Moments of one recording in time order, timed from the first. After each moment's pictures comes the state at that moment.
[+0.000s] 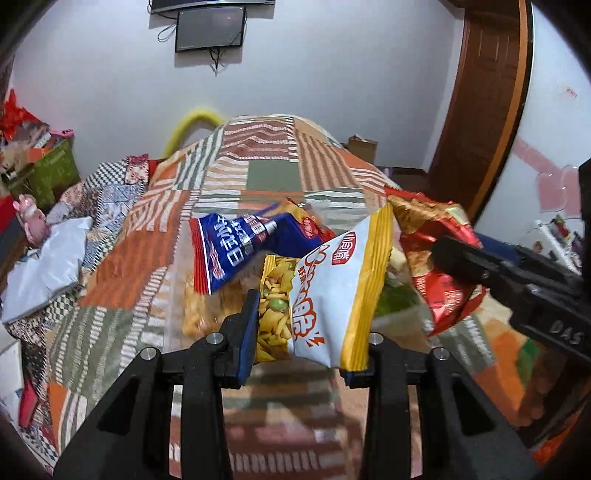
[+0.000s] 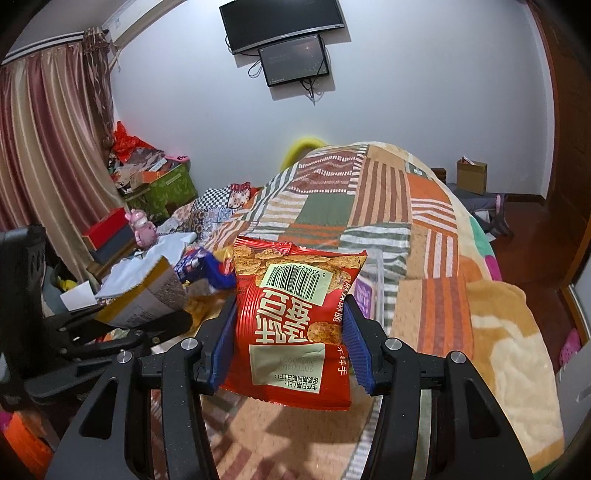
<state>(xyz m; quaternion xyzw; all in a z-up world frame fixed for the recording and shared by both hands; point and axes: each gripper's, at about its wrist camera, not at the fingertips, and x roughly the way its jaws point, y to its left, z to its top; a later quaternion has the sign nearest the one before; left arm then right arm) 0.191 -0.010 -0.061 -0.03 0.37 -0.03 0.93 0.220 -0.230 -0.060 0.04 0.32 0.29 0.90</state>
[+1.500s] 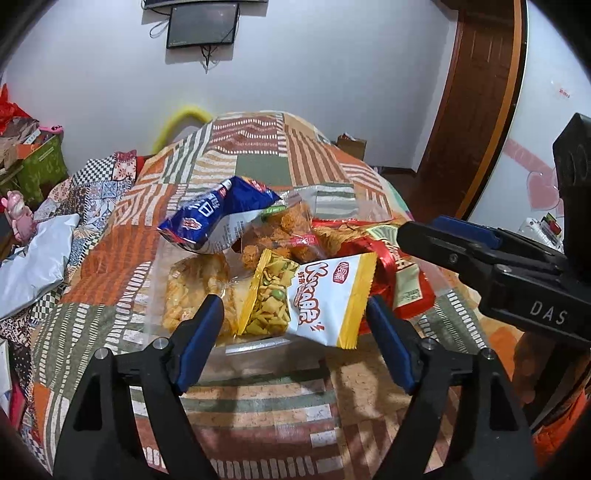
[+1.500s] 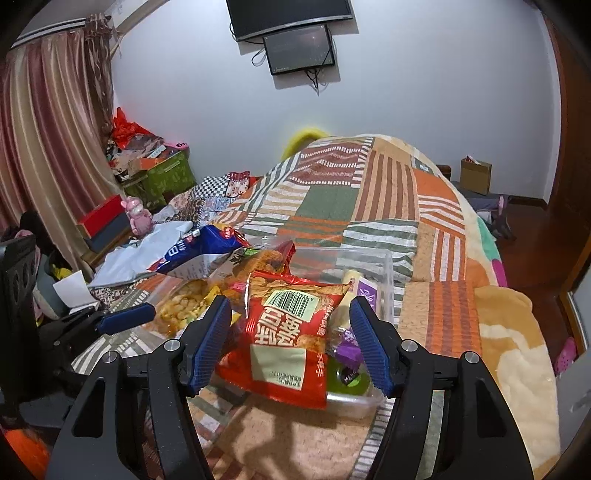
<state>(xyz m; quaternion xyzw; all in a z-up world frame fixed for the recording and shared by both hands) 0.182 -0.010 -0.073 -0.05 0.36 -0.06 0.93 0.231 -0.216 -0.066 0.01 0.33 0.29 0.90</state>
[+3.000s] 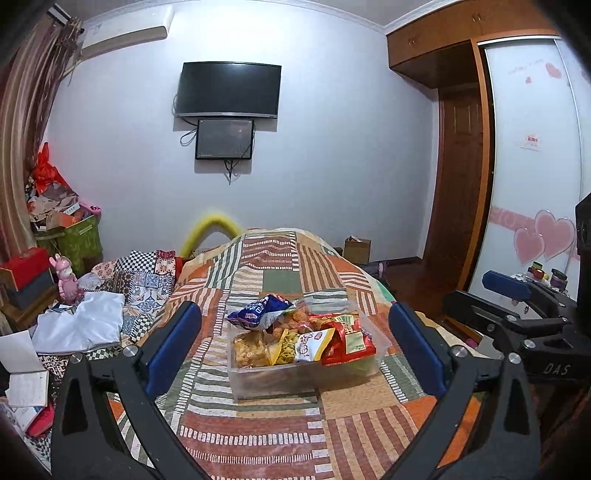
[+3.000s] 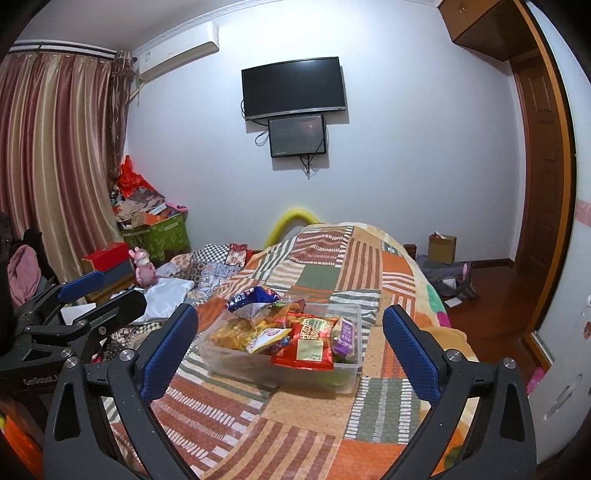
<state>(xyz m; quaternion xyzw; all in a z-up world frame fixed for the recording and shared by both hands) 0.033 -0.008 0.041 -0.03 0.16 -0.02 0.99 0.099 -0.240 0.010 0.01 0.18 0.24 0.95</state>
